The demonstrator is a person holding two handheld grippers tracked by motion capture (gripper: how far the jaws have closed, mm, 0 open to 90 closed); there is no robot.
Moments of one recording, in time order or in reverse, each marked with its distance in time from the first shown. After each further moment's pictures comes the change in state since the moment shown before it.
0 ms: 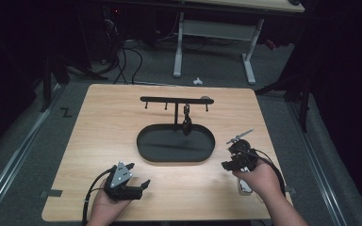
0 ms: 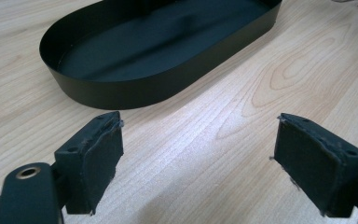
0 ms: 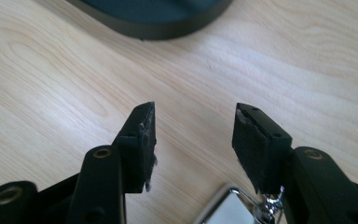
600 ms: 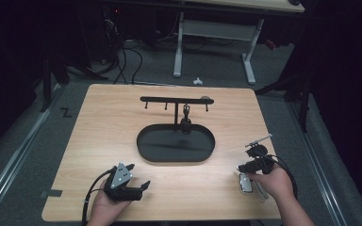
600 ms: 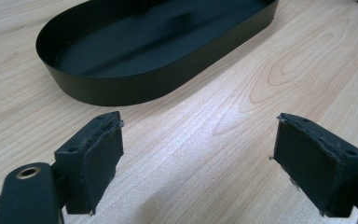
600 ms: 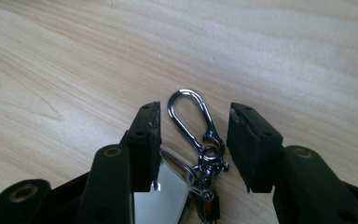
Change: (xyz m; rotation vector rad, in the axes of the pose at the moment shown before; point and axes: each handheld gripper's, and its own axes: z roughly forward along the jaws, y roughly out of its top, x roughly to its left) left arm -0.002 -0.002 -0.001 0.012 -0.004 0.006; right arm -0.058 -0.042 0.025 0.046 0.011 0.179
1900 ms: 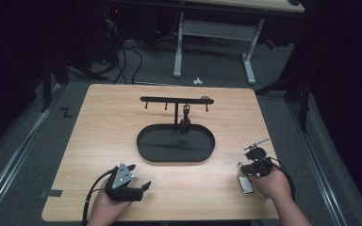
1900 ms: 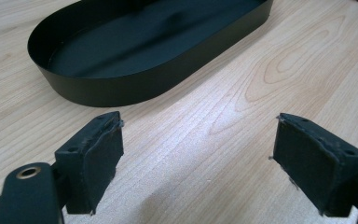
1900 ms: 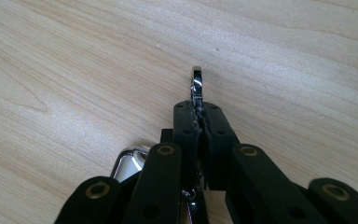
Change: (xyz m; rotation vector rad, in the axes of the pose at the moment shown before) left arm -0.002 0.001 0.002 0.005 -0.010 0.013; right arm 0.002 -0.006 0.008 0.003 -0.022 -0.030
